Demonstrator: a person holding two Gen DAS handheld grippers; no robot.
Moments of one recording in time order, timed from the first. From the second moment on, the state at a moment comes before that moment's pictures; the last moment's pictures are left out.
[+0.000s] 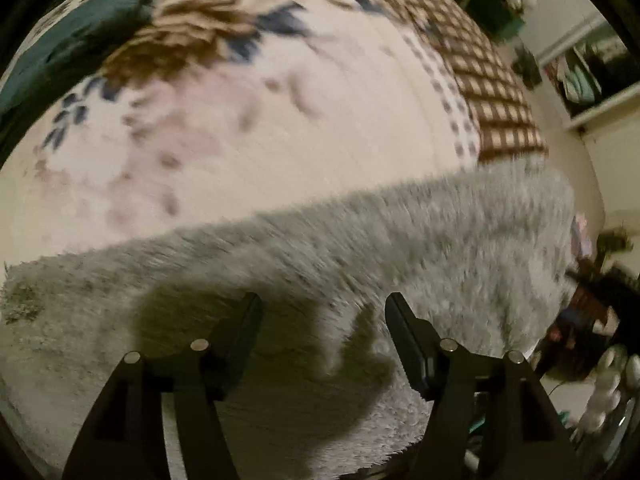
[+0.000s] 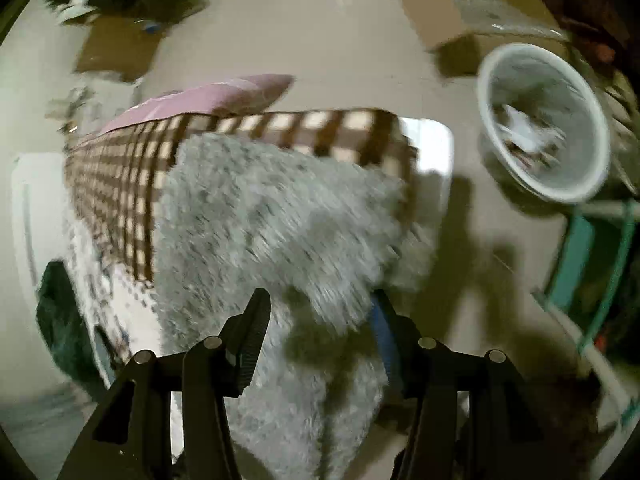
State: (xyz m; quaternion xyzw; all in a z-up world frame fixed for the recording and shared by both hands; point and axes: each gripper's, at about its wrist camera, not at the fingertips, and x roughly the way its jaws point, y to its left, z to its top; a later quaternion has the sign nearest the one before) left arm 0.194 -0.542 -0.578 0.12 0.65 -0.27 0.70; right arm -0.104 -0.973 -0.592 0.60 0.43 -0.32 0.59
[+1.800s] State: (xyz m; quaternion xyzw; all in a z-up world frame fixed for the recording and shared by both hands) left arm 0.207 -0.609 -0.653 0.18 0.71 -0.24 0.63; right arm -0.122 -0.982 -0.660 0.67 0.22 -0.15 0.69
